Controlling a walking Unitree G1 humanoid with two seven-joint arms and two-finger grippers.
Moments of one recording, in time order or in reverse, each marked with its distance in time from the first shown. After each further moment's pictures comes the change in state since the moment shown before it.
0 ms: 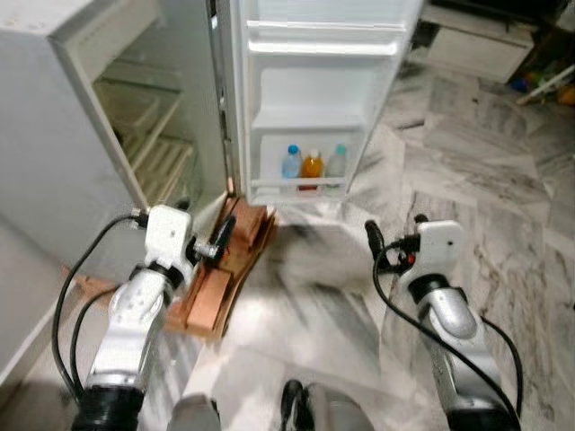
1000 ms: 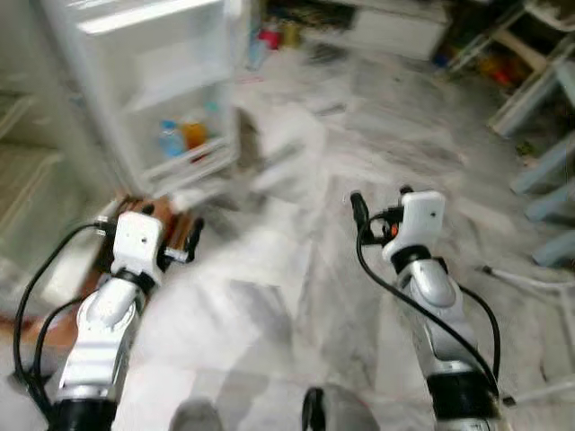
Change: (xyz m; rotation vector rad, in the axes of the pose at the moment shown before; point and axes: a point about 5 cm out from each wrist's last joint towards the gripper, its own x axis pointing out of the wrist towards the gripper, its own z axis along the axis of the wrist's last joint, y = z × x) left arm -0.002 0.002 0.006 0.049 -0.021 0.032; right arm 0.021 -0.003 0.008 -0.014 -0.028 -0.030
